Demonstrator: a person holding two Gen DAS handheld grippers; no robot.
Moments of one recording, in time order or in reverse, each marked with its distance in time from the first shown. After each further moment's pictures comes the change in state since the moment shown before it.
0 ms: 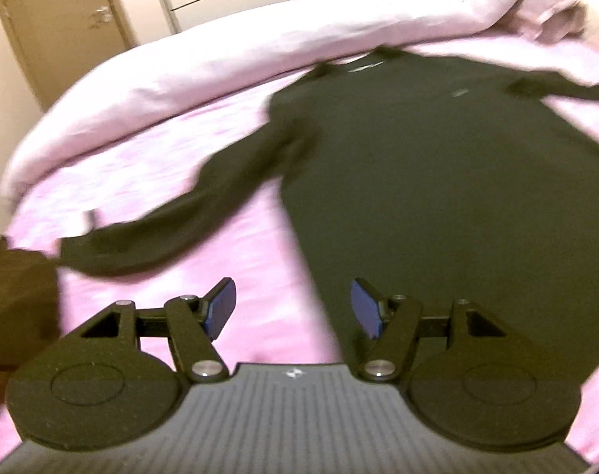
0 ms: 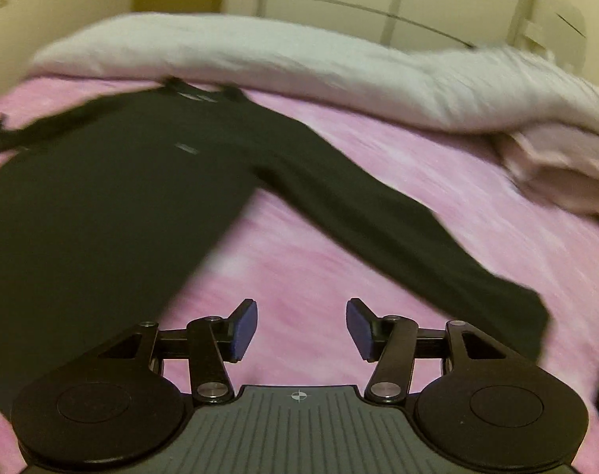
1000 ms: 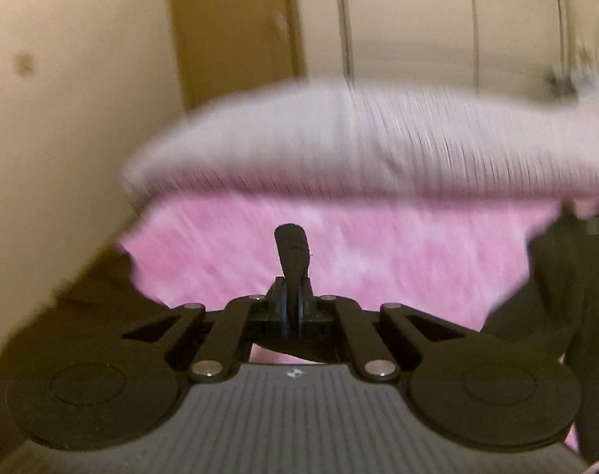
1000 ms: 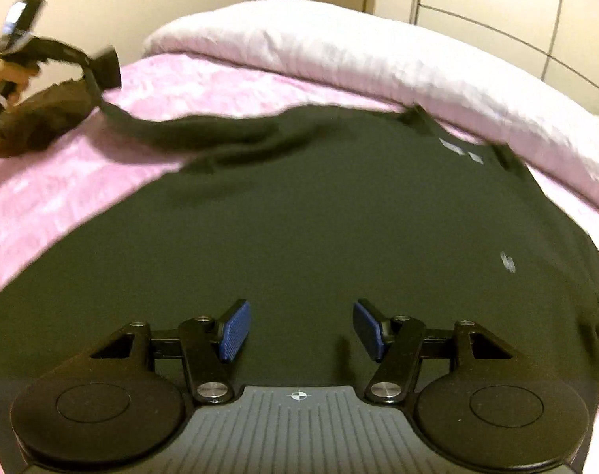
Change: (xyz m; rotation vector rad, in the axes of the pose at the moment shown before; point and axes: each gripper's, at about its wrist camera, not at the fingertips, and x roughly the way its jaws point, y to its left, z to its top) left arm 0.055 0.261 0.038 -0.420 -0.228 0.265; right arm 0.165 0.247 0.119 -0.153 -0.010 0.283
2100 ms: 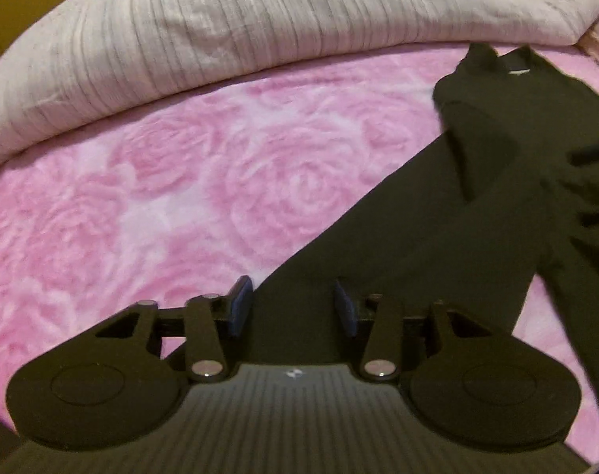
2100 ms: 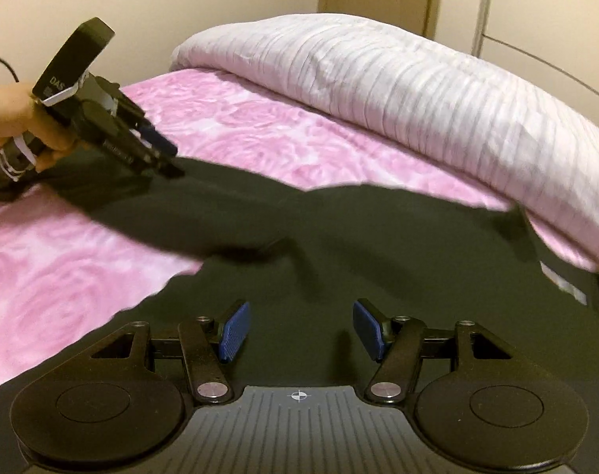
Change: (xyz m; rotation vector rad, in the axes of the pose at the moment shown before) left arm 0.176 -0.122 -0.013 0.395 0.388 -0.441; right arm 0.143 -0.006 0.115 -0.145 -0.048 0.102
